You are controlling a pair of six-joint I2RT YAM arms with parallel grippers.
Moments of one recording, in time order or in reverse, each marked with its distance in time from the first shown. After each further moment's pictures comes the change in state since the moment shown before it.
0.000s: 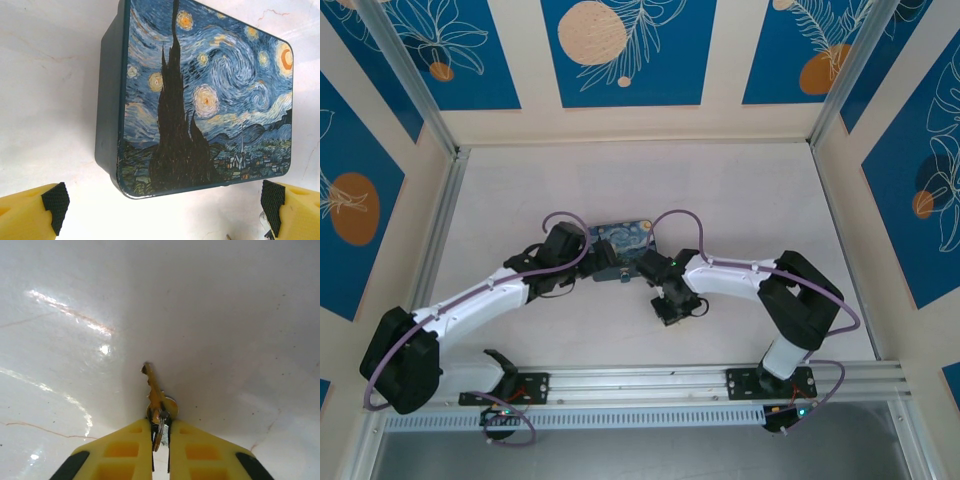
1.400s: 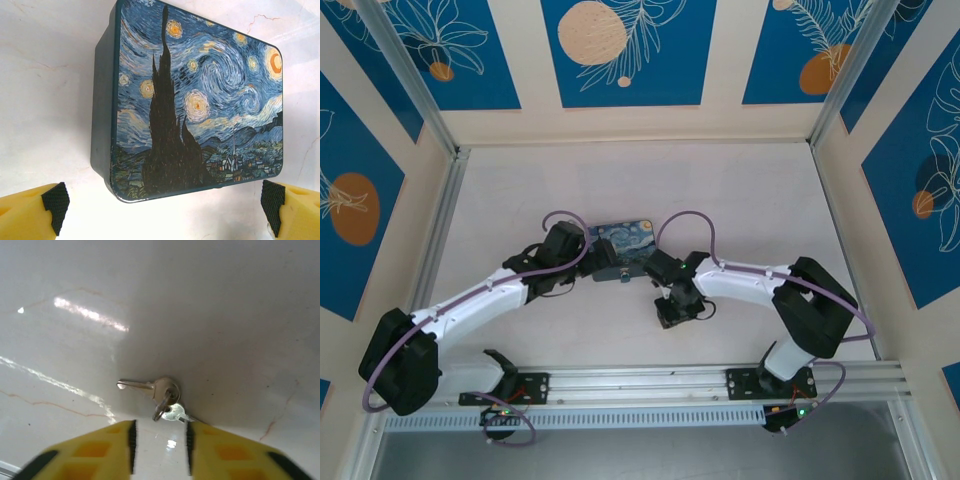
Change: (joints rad) left arm 0.000 -0.008 -0.005 0.024 -0.006 0.020; right arm -0.009 -0.082 -0.060 0.029 -0.067 0.073
